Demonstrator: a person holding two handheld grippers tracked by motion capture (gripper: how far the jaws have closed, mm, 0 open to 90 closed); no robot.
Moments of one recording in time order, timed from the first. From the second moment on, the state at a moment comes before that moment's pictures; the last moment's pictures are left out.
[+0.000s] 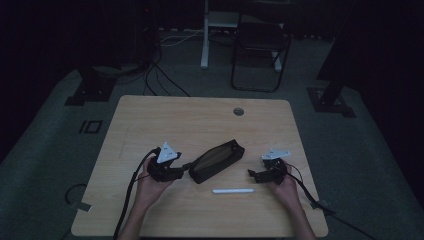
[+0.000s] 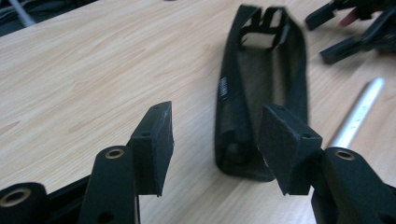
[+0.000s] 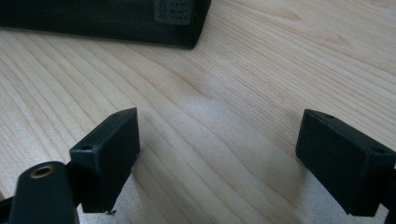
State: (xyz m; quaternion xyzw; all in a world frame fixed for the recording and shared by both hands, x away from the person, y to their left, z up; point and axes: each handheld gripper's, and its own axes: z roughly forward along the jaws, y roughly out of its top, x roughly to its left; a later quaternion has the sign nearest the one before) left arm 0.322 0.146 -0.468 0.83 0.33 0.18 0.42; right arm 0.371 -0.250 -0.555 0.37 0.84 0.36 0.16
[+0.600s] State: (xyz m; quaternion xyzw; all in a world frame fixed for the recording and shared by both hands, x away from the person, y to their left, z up) left arm 0.309 0.116 -0.459 0.83 0.30 0.15 0.44; right arm 0.371 -0.249 -0.555 0.37 0.84 0.36 0.16
